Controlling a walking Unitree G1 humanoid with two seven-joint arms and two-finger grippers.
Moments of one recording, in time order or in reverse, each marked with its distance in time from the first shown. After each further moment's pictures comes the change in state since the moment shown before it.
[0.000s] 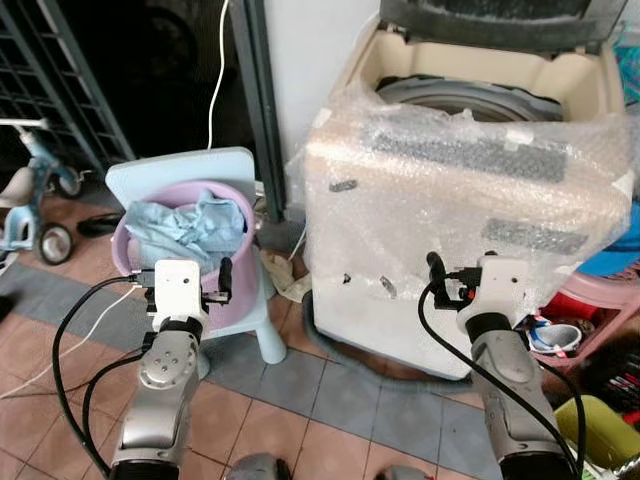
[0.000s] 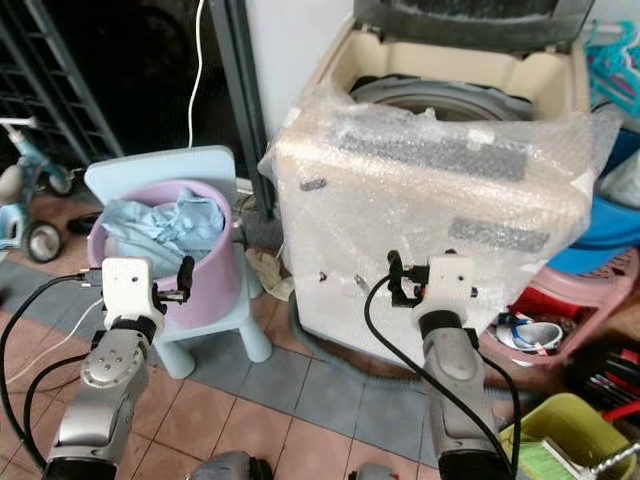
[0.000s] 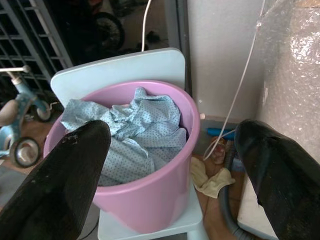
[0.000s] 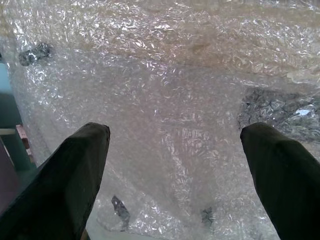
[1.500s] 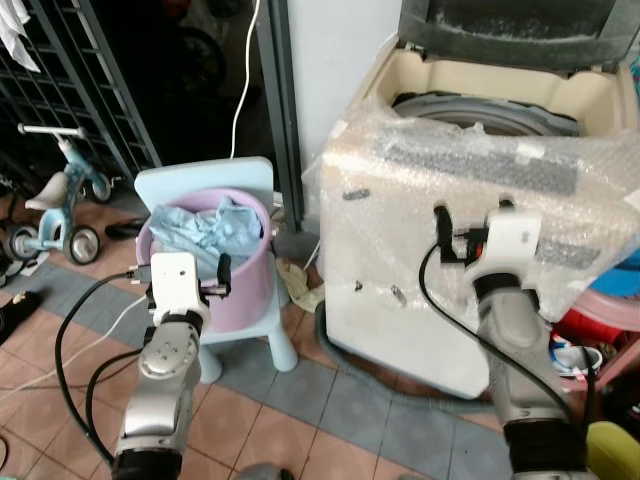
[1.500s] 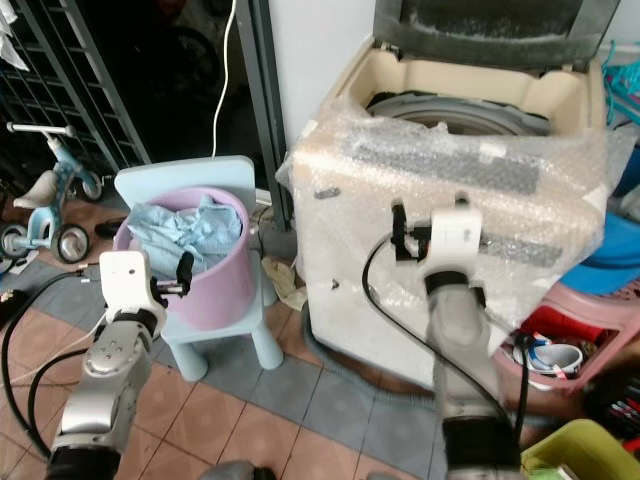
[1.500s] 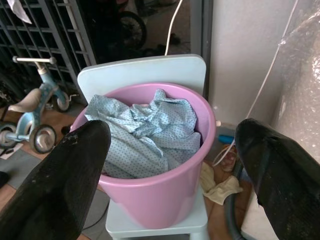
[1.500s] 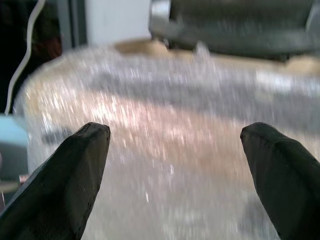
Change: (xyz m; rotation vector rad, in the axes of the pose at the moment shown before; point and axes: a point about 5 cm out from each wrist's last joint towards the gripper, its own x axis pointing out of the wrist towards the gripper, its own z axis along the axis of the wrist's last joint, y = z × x) left arm 0.008 0.004 0.001 -0.066 0.031 0.031; right arm 0.019 0.001 0.037 -0.081 -0.158 -0.026
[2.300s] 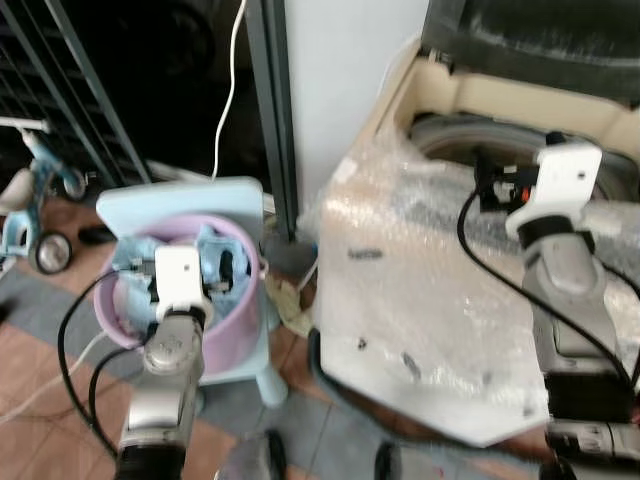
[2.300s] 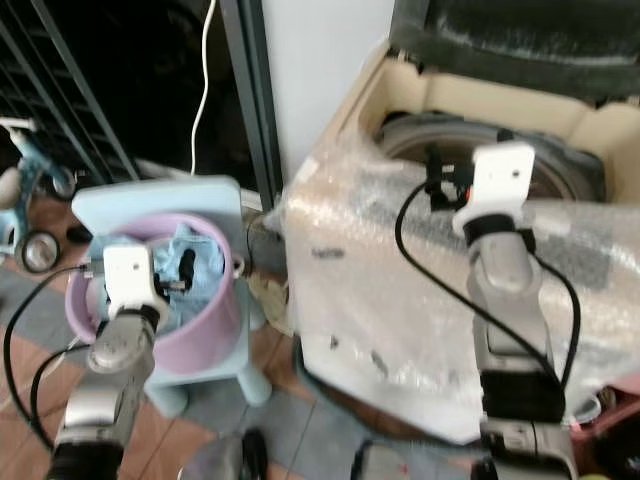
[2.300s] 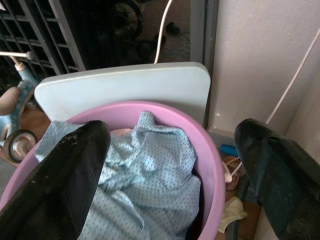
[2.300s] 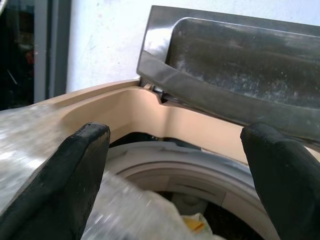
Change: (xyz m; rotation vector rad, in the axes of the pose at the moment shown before) left arm 0.002 -0.008 0.004 0.014 0.001 -0.002; right arm 0.039 -0.038 0.071 -0.094 -0.161 0.028
